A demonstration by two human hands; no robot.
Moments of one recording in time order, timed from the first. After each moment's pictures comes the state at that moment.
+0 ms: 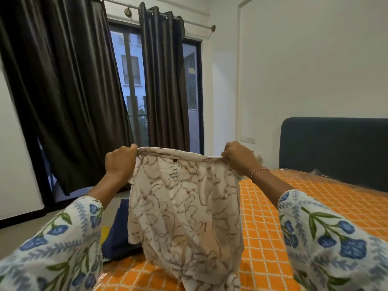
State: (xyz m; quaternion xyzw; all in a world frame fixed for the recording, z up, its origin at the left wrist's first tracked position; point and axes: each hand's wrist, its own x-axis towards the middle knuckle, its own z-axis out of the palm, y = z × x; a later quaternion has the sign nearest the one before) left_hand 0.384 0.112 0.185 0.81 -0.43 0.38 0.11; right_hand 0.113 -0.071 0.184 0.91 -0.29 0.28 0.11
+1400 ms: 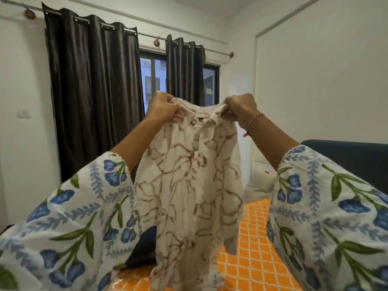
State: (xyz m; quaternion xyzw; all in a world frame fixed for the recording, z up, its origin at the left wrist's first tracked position) left_hand 0.292 0.151 0.349 0.60 -0.49 0.05 0.63; right_hand 0.140 0.024 0.361 0.64 -0.26 0.57 -0.44
